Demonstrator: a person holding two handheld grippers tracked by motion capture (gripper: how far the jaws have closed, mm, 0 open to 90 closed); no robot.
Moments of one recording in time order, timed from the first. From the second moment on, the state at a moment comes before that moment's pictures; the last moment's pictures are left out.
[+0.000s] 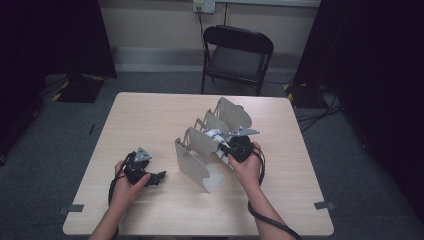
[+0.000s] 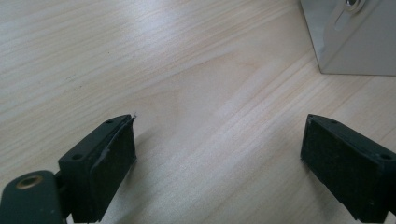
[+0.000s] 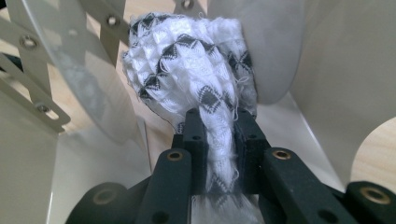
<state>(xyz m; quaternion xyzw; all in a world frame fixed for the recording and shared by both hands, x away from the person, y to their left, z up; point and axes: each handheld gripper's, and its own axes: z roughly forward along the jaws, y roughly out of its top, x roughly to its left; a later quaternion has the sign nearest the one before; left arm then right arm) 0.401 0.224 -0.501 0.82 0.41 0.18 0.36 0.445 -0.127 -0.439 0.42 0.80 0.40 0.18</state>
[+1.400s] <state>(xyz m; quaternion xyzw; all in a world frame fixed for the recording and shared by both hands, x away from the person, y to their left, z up) 0.401 0.224 -0.501 0.82 0.41 0.18 0.36 0.435 -0.114 -0.395 0.38 0.78 0.47 0.17</state>
